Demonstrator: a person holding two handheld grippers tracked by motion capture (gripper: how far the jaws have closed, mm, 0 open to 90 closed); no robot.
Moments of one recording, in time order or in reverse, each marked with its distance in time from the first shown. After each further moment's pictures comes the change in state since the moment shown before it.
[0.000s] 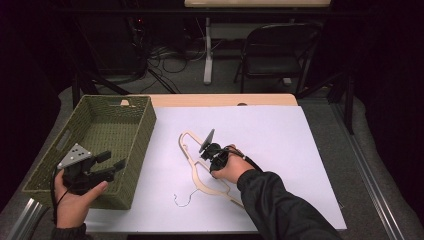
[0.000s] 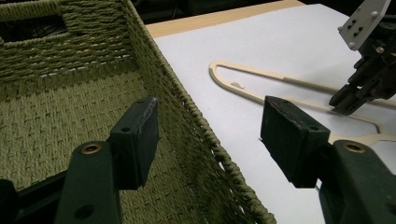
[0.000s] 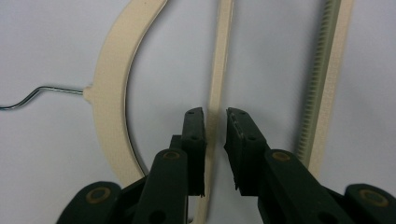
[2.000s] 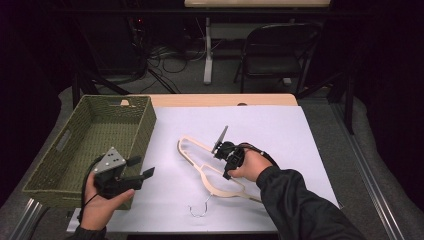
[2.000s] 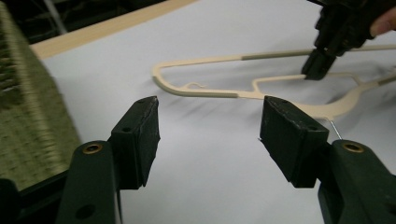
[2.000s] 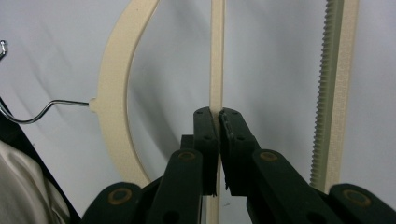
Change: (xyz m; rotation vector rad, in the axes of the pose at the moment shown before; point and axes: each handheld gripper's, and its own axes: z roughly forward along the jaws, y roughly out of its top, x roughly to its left) left arm -0.061 0.006 0.035 0.044 -0.171 0.155; right arm -0.019 -0.032 -0.037 0.018 0.106 -0.128
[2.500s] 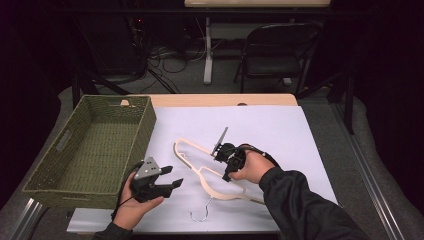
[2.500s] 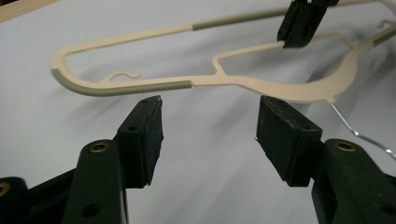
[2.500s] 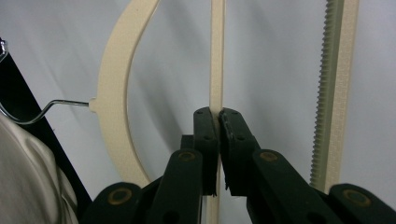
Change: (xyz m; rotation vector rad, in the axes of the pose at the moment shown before) left arm -0.036 -0.017 0.073 0.080 -0.120 0.106; right arm 0.010 -0.004 -0.008 -0.031 0.017 -0.049
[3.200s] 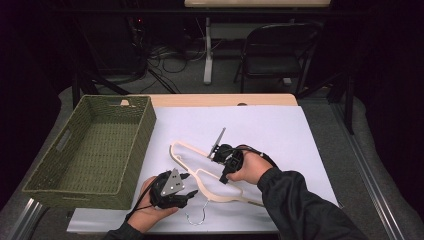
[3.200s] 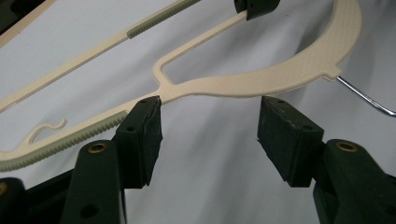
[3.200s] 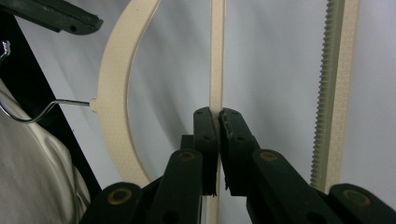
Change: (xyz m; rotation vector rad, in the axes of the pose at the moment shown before) left arm -0.031 -0.003 0.033 0.044 -0.011 0.290; right arm 0.005 0.005 0.001 0.014 0.054 -0.013
